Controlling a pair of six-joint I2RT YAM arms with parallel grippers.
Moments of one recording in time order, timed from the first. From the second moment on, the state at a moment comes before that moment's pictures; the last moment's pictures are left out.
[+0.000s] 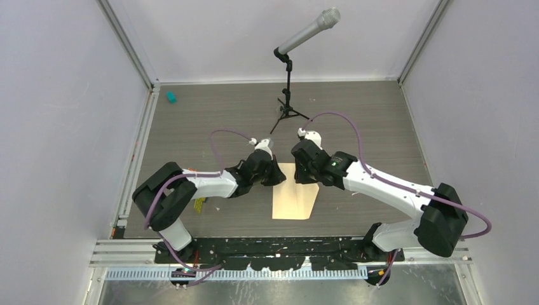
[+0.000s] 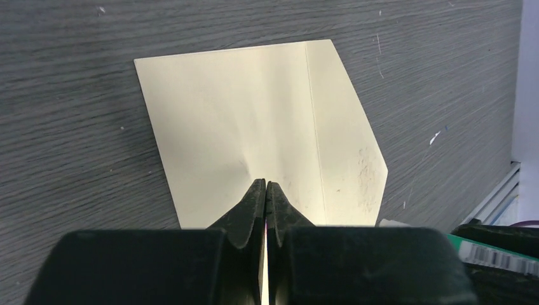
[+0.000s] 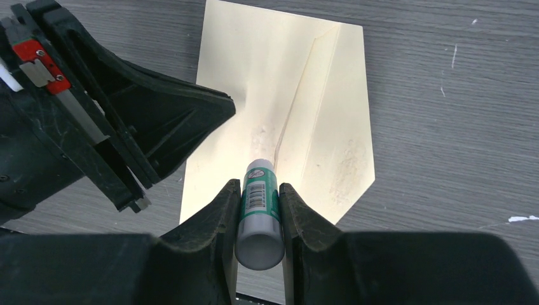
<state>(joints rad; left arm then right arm) -0.85 1.63 0.74 0.28 -0.03 -0.82 0.86 1.31 0.98 -0.62 0.28 0.67</state>
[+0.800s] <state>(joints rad) -0.84 1.72 0.70 0.37 -0.03 -0.93 0.84 1.52 0.97 -0.49 0.27 0.64</state>
